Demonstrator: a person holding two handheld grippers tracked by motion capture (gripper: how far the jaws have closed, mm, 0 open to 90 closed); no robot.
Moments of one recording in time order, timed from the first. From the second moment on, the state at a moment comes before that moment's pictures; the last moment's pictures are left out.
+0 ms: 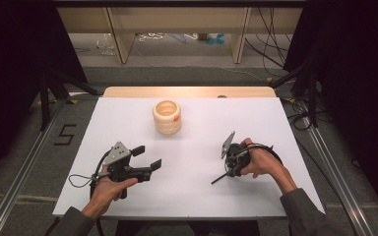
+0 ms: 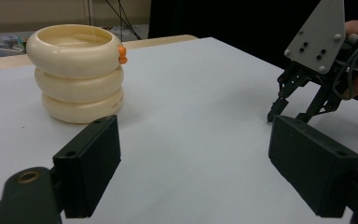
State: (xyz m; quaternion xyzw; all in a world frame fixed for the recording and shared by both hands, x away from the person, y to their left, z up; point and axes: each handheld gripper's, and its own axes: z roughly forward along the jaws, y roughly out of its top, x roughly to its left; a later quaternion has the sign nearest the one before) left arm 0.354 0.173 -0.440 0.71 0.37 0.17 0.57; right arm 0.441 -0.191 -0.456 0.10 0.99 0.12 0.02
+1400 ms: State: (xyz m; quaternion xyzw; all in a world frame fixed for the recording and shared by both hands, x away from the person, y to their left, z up) left arm 0.353 0.173 -0.440 0.71 0.38 0.16 0.57; right arm 0.438 -0.182 -0.455 0.10 0.99 0.08 0.01
